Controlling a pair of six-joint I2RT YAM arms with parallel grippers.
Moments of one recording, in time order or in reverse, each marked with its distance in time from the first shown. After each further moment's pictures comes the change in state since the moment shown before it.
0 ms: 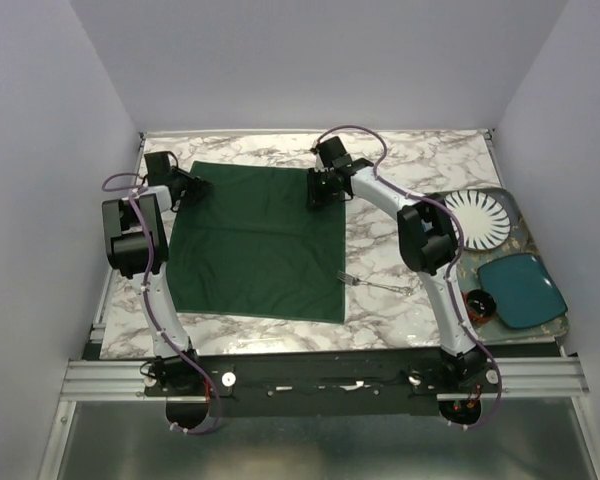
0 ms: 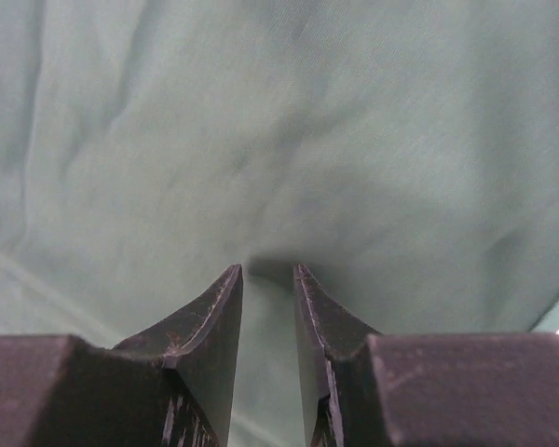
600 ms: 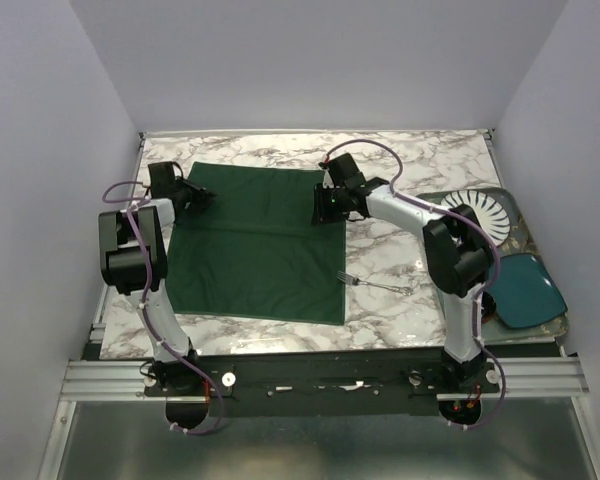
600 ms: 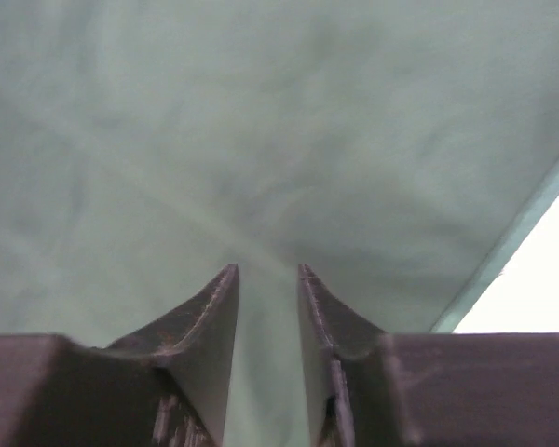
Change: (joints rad) left arm -0.035 -0.201 -0.217 0.040 -0.007 0.033; right arm 0.066 -0.367 -0.460 0.150 -0.008 0.045
